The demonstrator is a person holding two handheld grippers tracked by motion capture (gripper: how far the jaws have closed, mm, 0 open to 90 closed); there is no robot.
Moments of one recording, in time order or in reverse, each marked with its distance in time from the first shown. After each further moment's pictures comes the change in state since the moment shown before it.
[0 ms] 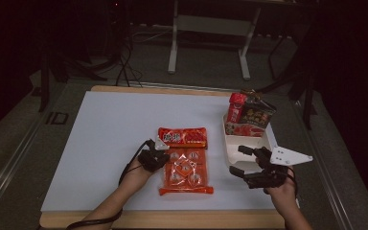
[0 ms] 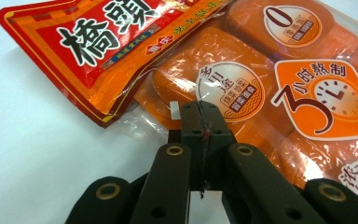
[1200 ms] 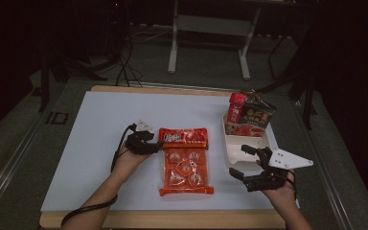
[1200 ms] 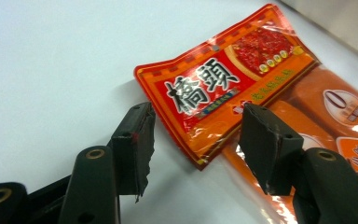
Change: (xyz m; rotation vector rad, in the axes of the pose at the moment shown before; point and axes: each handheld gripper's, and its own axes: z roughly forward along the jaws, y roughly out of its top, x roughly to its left) left arm 0.061 0.008 -0.016 -0.150 0.032 -0.174; right arm 0.010 0.001 0.000 0.005 -0.067 -0.029
